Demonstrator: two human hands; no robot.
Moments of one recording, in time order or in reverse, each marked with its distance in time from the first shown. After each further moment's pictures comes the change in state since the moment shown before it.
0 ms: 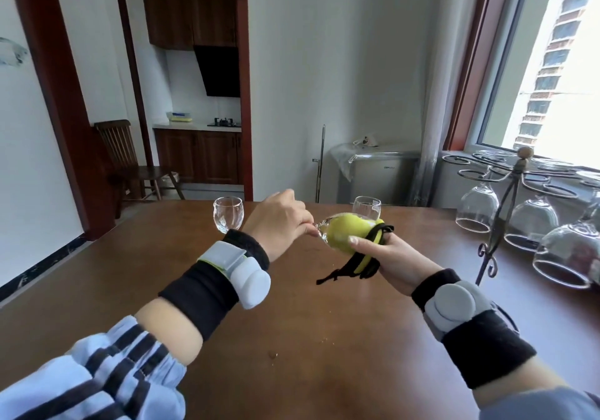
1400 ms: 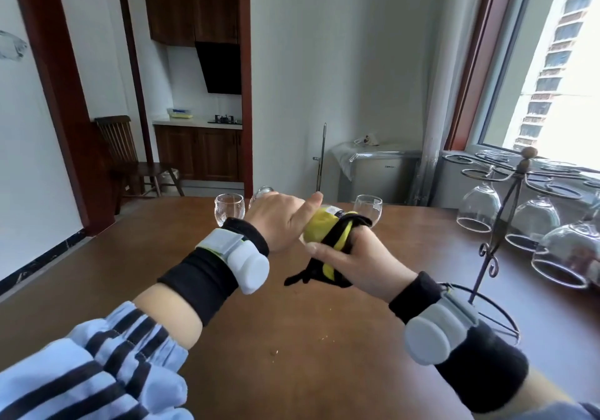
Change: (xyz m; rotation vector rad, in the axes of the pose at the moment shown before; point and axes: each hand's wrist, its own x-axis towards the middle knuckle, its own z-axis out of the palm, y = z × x) left_hand 0.003 0.000 -0.009 -0.101 -0.162 -0.188; right_hand -0.017 -0.028 0.058 -0.467 0.008 -0.347
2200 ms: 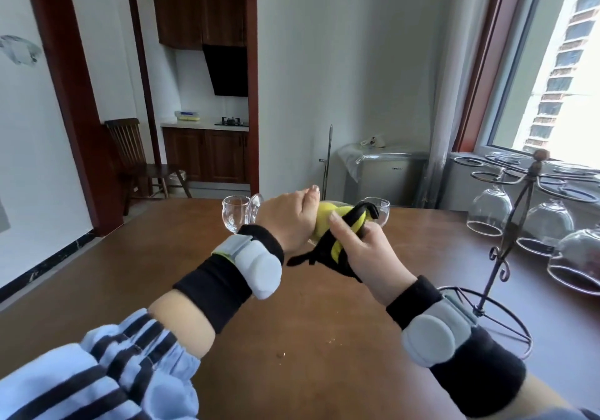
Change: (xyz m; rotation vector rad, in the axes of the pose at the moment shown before) left_hand 0.003 0.015 0.000 -0.151 0.109 -0.232; right_hand 0.008 -0.005 0.011 0.394 0.186 0.064
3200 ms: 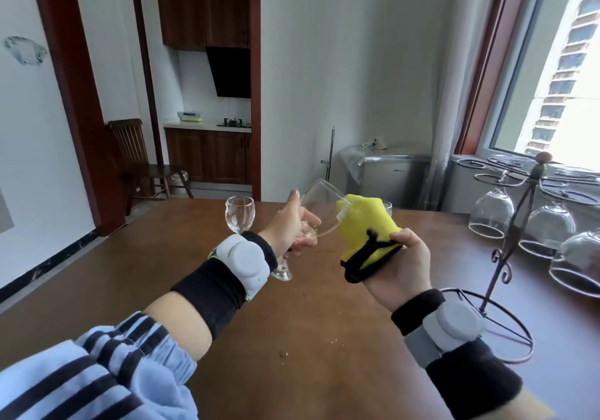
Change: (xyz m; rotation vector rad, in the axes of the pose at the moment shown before) left_hand -0.005 -0.007 0.007 -0.965 -0.335 -0.590; right_hand -0.002 0.022 -0.027 0.945 0.240 0.344
